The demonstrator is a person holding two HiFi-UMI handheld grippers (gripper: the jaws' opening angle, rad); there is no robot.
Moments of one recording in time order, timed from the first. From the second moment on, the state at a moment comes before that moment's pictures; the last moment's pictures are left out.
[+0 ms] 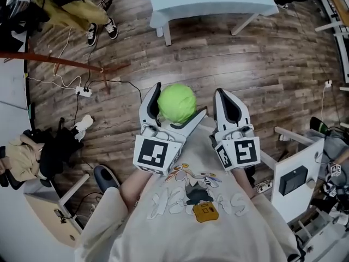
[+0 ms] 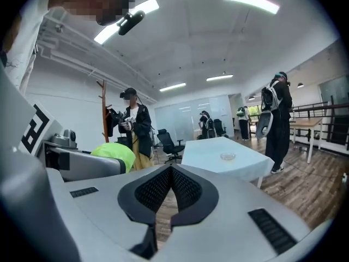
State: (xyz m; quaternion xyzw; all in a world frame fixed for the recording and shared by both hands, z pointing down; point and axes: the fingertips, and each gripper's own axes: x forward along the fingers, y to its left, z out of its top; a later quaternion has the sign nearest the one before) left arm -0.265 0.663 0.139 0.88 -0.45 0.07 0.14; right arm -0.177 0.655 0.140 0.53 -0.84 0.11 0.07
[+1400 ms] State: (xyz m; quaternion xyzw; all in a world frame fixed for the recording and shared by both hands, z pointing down) left arm -0.162 0.462 0.138 0.89 -0.41 0.10 0.15; right arm -0.067 0.452 0.155 0.57 -0.81 0.15 0.07
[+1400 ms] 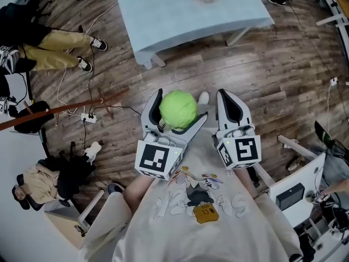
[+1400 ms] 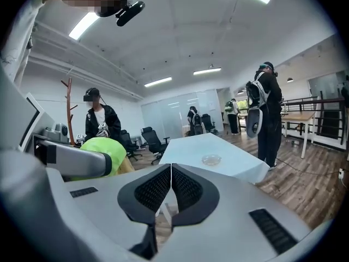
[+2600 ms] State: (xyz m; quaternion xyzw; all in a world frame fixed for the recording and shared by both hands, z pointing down) left arm -0.063 0.359 0.151 0.87 -0.46 0.13 0.16; right arm 0.037 0.349 0.176 0.53 -0.83 0.18 0.05
